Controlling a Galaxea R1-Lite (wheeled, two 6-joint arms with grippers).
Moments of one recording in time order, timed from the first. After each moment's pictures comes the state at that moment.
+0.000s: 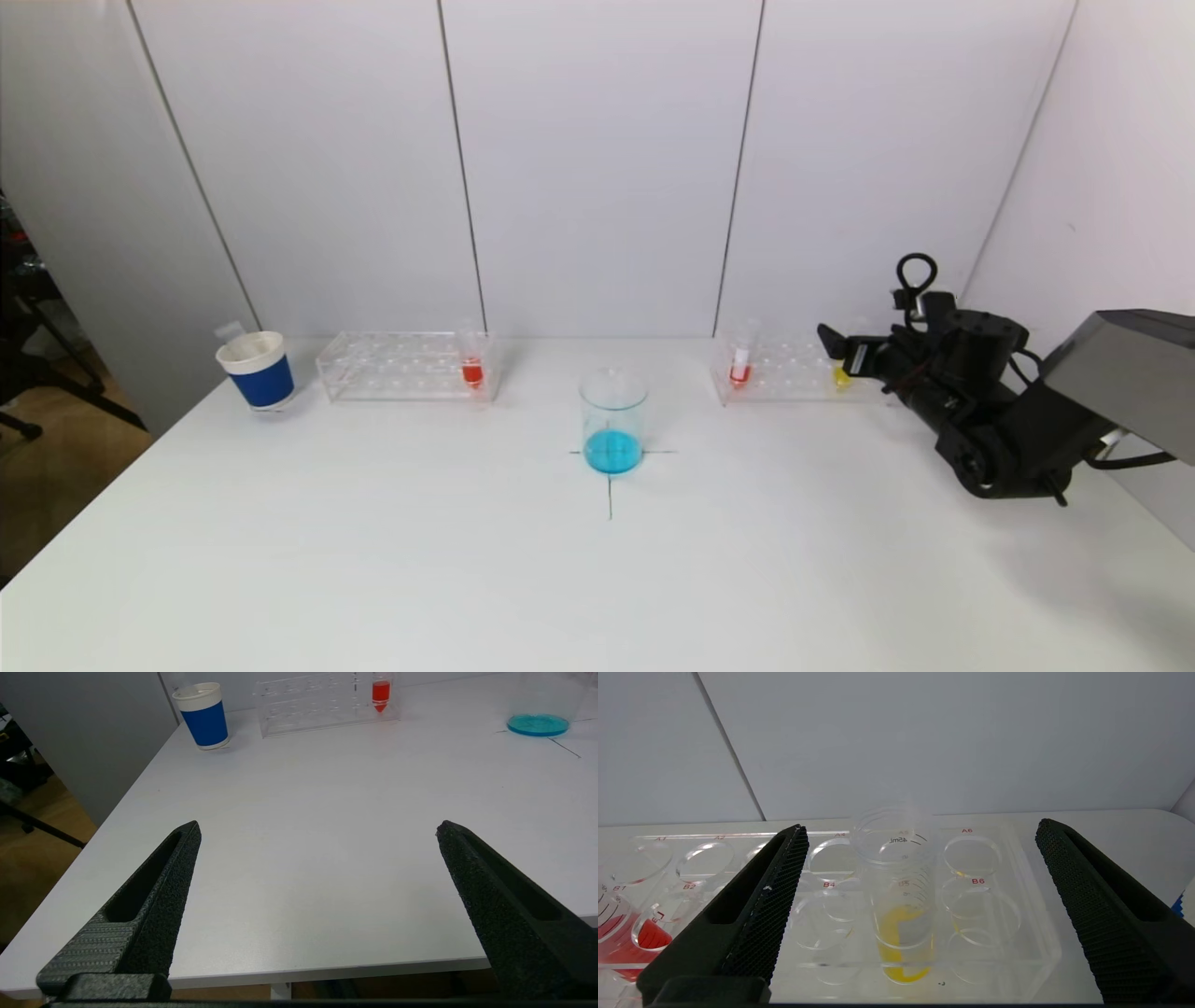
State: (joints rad) left arm -0.01 0.00 0.00 0.01 -0.01 0.11; right arm 0.00 2.38 -1.03 -1.26 -0.01 0.06
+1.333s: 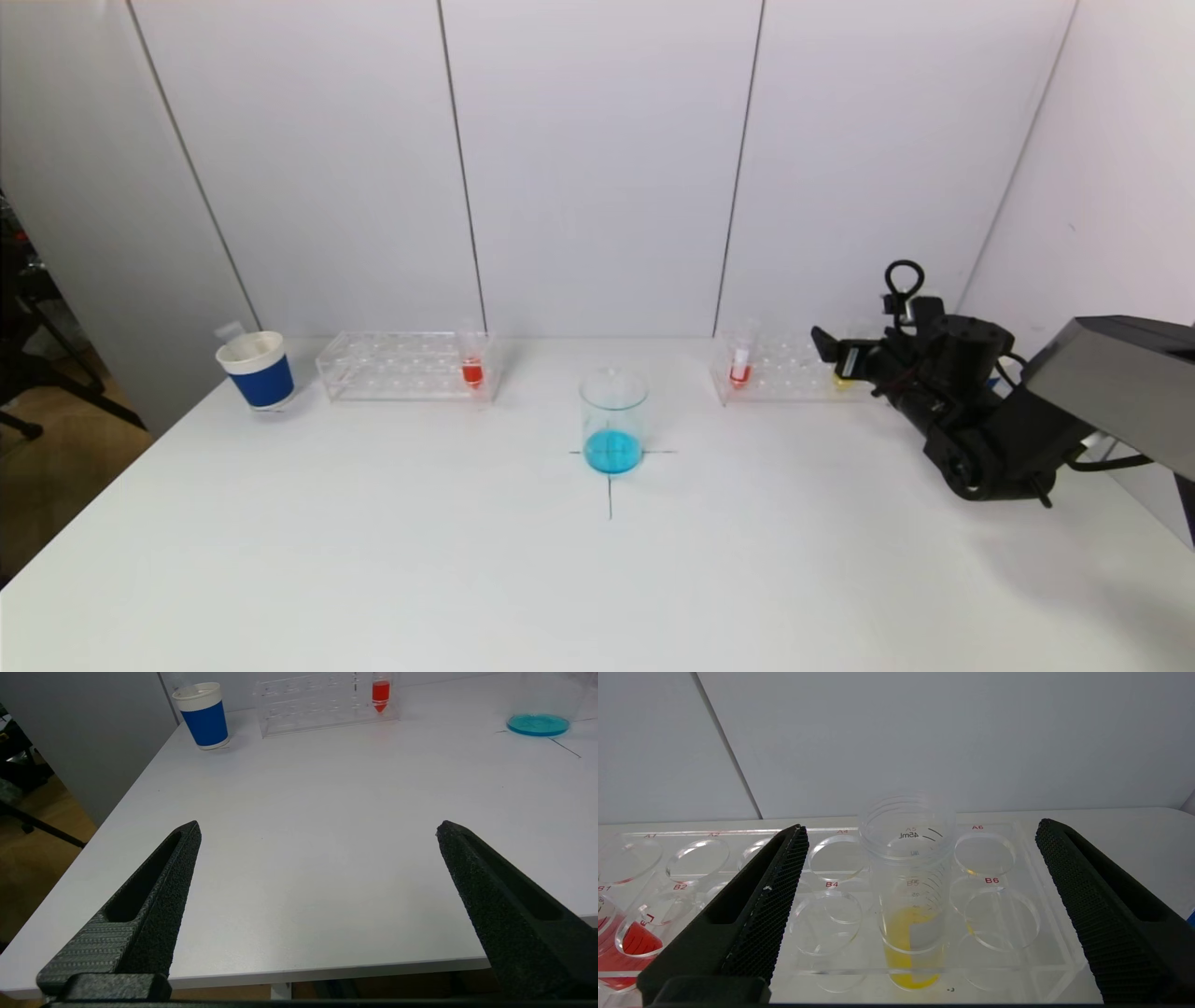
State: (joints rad) left arm -0.01 0.00 0.00 0.01 -0.01 0.11; right arm 0.02 2.41 -1.06 -1.28 -0.03 0.05
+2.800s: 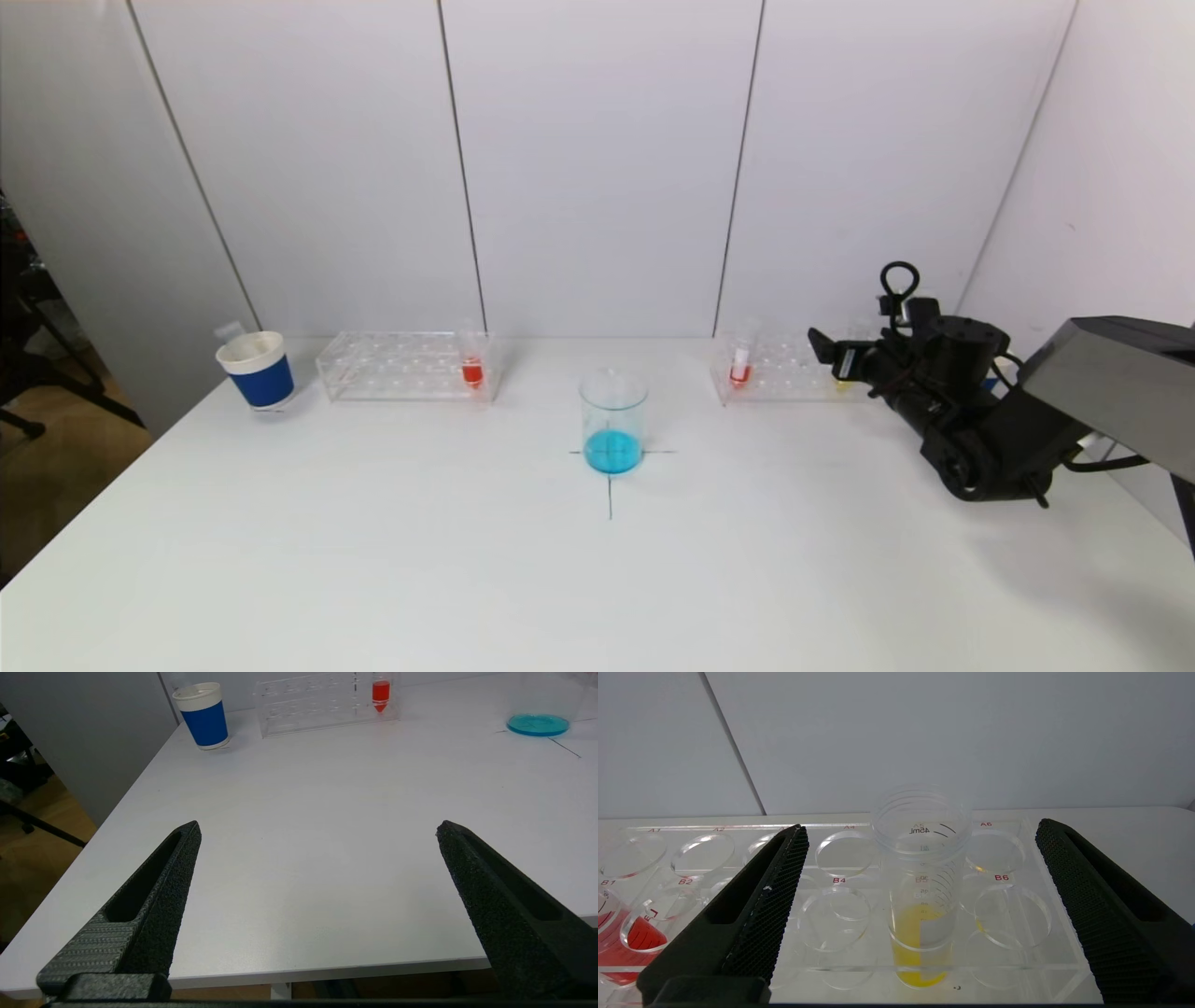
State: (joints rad) left arm -0.01 0.00 0.00 0.01 -0.01 0.11; right arm 0.02 2.42 -1.06 -1.28 -0.03 0.05
